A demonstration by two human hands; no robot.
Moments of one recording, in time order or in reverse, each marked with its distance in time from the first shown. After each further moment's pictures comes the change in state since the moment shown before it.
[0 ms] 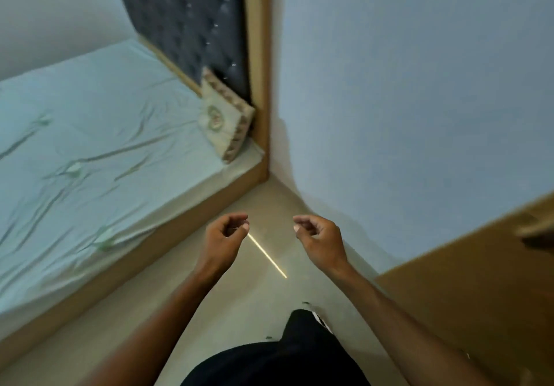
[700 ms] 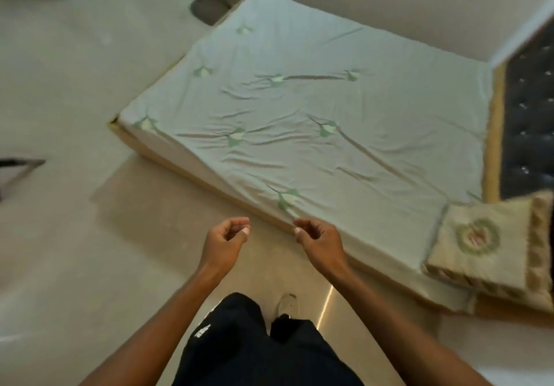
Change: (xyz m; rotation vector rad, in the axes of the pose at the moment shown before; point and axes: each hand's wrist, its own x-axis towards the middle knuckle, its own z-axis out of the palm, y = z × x) left_hand -0.002 -0.109 -0.338 -0.413 1.097 -0.439; right_hand 0.100 -0.195 0.460 -0.276 -1.169 -0.278
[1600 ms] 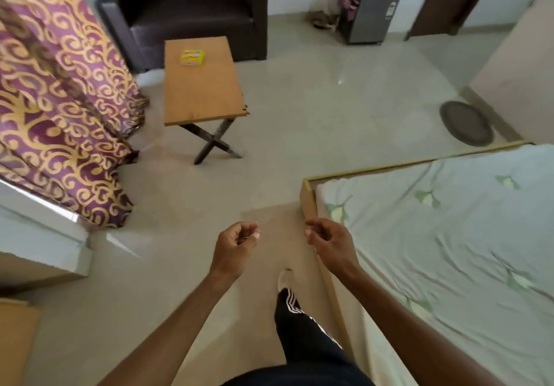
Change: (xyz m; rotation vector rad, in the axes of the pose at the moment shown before) left_hand 0.257 0.012 -0.466 -0.388 0.816 -0.041; right_hand 0.311 -0.324 0.513 -0.297 -0.701 -0.416
